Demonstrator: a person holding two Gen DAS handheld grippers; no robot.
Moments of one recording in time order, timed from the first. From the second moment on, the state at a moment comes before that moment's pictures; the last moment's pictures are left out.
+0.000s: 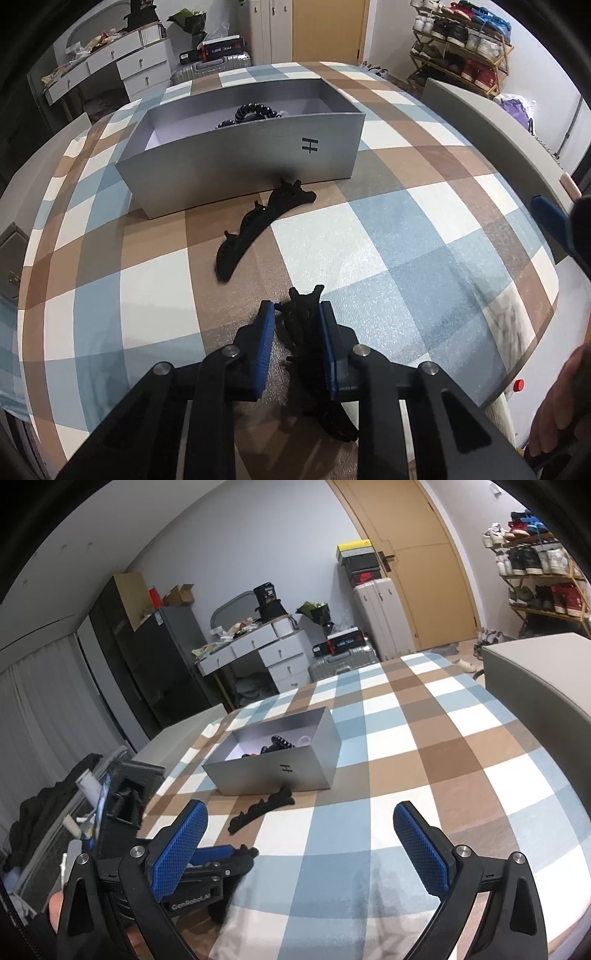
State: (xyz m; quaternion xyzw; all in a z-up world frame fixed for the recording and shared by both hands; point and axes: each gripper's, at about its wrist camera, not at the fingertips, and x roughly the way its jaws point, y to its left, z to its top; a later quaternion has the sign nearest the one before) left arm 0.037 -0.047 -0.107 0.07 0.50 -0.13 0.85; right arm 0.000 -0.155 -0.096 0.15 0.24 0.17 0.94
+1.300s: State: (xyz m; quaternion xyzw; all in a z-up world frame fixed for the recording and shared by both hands) left arm 0.053 0.084 -0.096 -0.05 0.44 -0.10 0.89; right arm 0.119 -0.024 -0.142 0.04 0.41 0.18 0.89
